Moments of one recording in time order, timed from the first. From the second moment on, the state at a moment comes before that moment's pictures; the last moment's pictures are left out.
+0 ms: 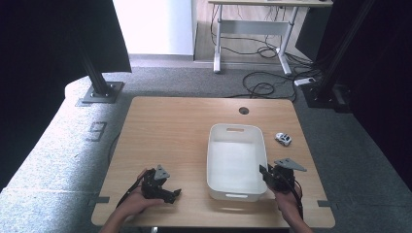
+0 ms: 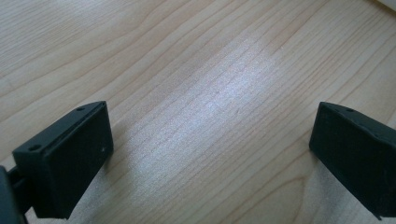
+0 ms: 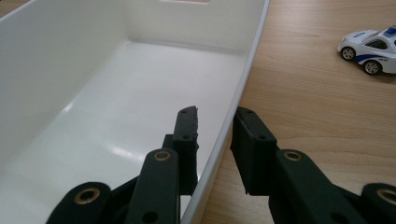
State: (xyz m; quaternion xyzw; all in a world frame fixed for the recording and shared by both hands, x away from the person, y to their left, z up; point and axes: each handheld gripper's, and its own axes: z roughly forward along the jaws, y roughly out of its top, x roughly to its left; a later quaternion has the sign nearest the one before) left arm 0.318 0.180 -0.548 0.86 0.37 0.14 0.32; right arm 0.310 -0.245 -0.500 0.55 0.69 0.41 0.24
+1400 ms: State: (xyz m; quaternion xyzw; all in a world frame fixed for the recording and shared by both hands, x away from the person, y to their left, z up) left arm 0.318 0.180 -0.548 0.86 0.37 0.14 0.32; right arm 0.319 -0.222 -0.502 0.53 0.70 0.42 0.23
